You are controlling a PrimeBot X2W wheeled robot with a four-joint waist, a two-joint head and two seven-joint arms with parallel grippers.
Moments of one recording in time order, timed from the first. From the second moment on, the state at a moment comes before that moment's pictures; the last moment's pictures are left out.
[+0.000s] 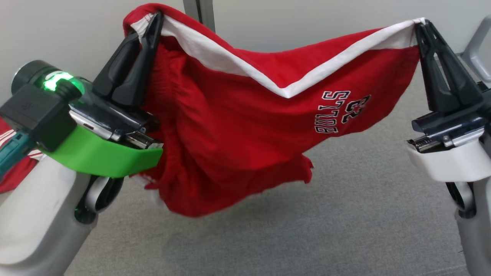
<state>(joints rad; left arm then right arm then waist) -0.68 0.53 -0.60 -0.17 -0.68 0.02 -0.24 -0.39 -0.24 0.06 -0.31 0.00 0.13 -0.14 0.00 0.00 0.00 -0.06</state>
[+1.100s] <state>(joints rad) -0.94 0.33 -0.62 0.47 -0.77 -0.12 -0.26 -0.88 -0.16 0.15 0.33 -0.09 0.13 -0.26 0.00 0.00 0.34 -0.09</state>
